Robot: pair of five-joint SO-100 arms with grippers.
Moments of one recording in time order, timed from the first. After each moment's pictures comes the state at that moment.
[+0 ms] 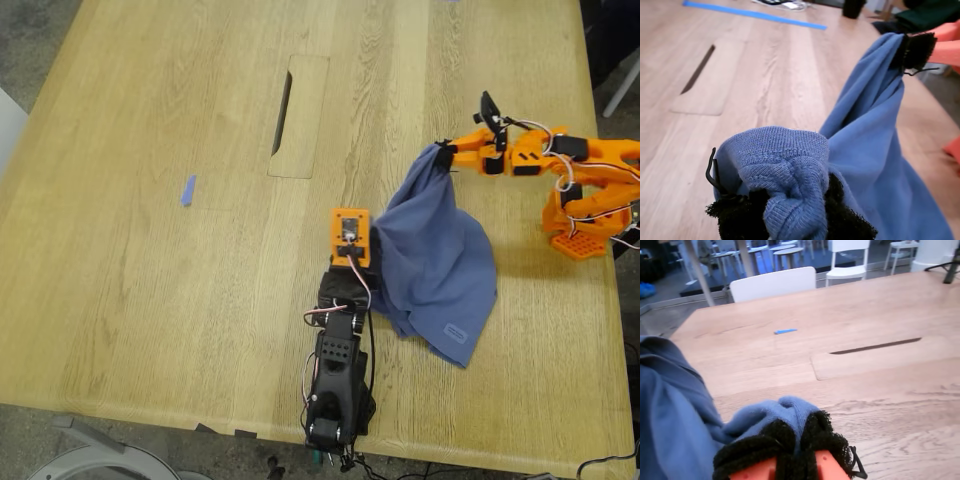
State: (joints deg) arm 0 6.2 175.0 145.3 43.3 -94.4; arm 1 0.4 146.8 137.5 9.2 -83.6
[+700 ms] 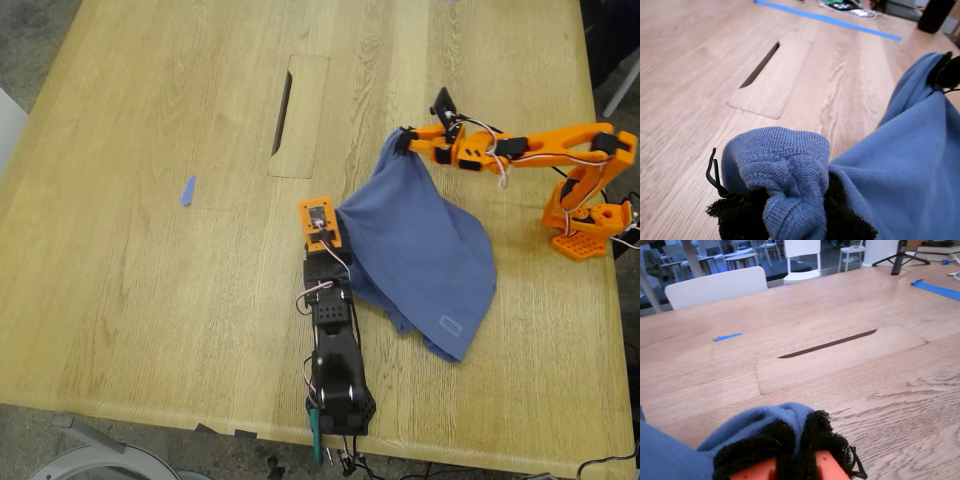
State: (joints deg) arm 0 -10.5 137.1 154.2 -4.7 -93.8; arm 1 15.2 98.7 124.5 -28.0 -83.8
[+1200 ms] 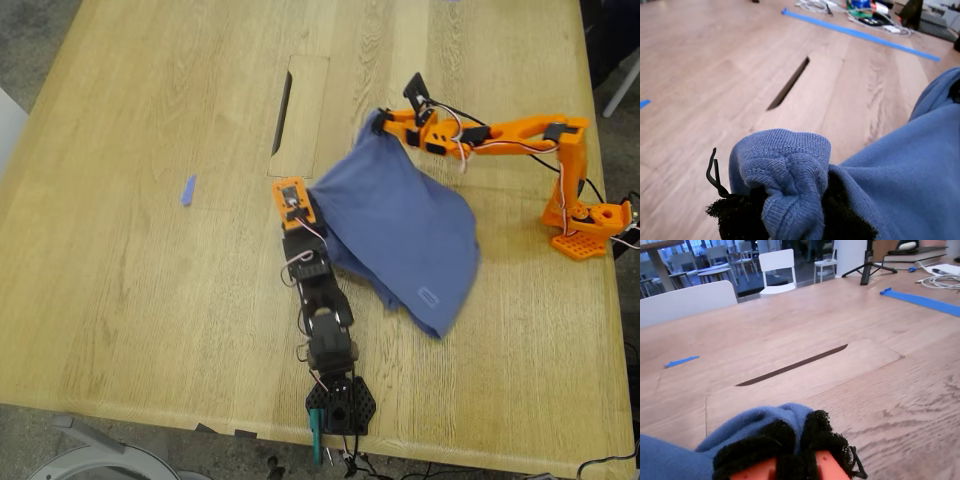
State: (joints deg) arm 0 -17.8 97.6 129.6 -22.1 -93.8; arm 1 22.4 68.4 91.8 -29.7 -84.0
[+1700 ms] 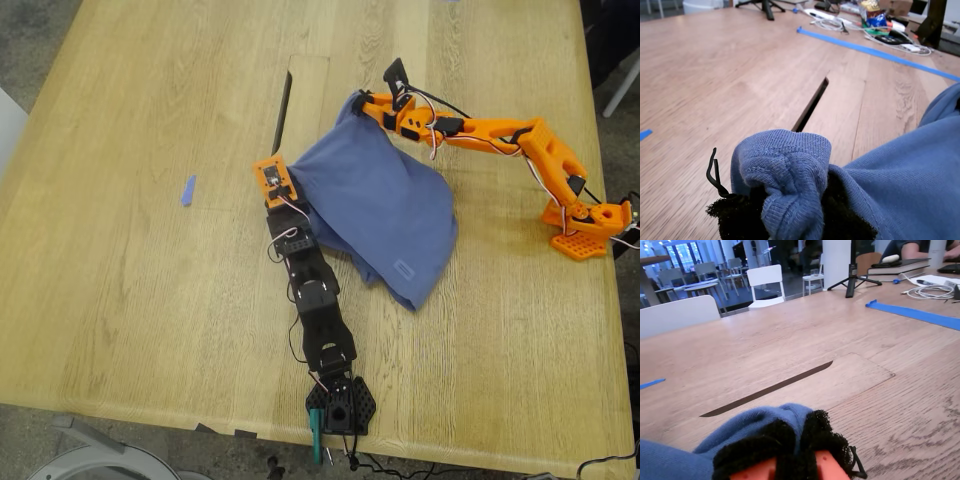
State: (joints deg) arm 0 -20.6 73.1 102.2 -22.7 -93.7; arm 1 26.3 41.6 52.5 -20.4 -83.9
